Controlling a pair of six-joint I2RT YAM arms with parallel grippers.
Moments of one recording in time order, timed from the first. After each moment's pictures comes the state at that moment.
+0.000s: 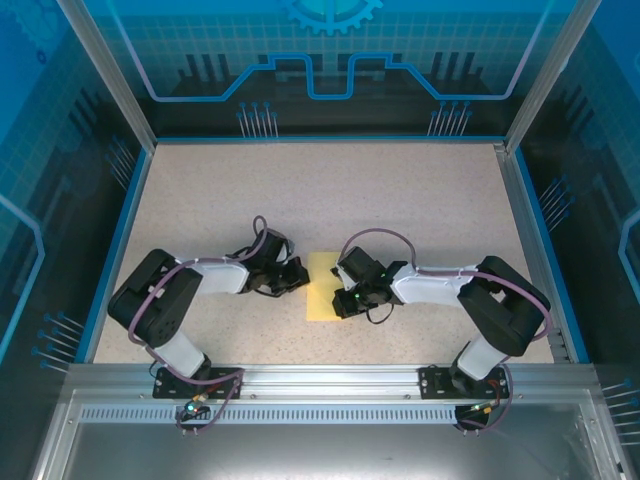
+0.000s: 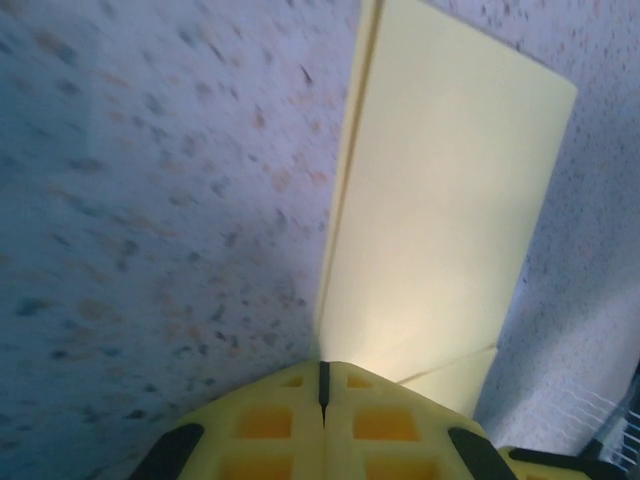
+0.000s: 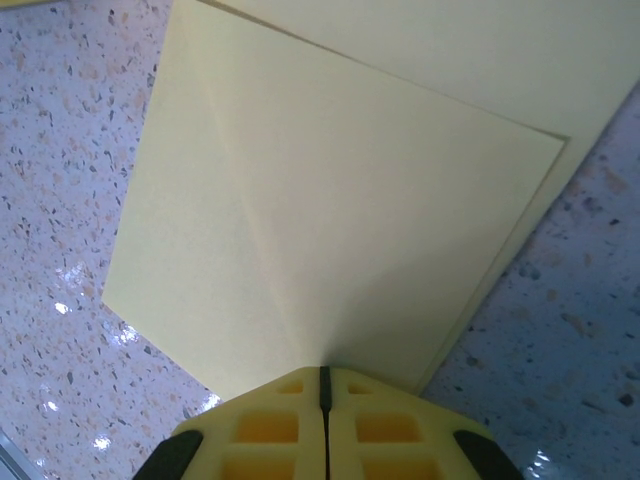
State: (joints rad) left arm -0.48 1.63 0.64 0.02 0.41 -0.90; right arm 0.83 1.61 0.75 -0.29 -0.27 0.54
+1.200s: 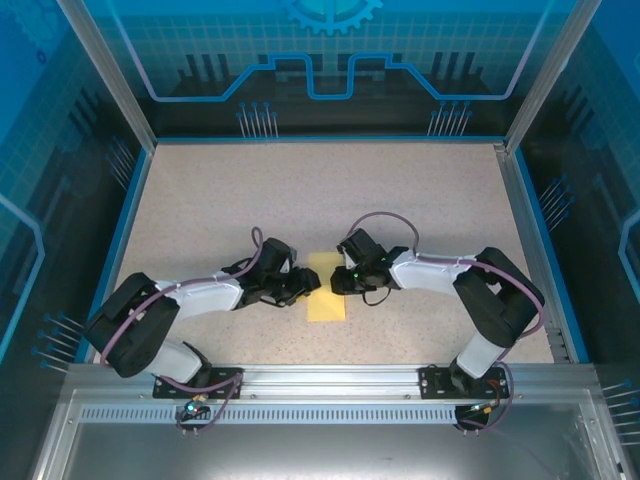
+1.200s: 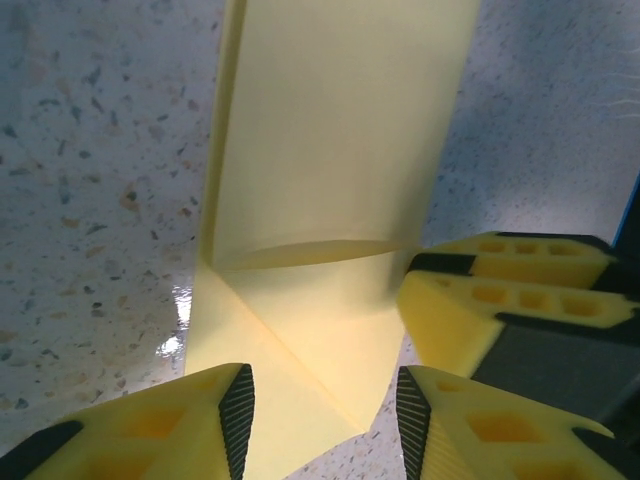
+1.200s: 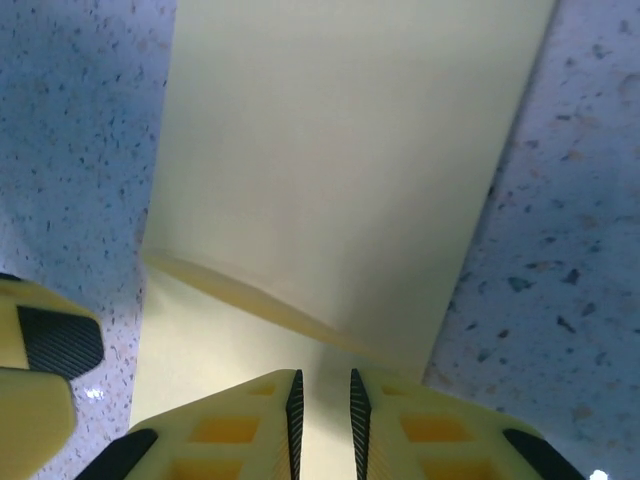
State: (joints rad) left arm -0.62 1.46 0.56 0.02 0.37 -1.11; right arm 0.74 1.67 0.85 -0.26 -0.21 0.63
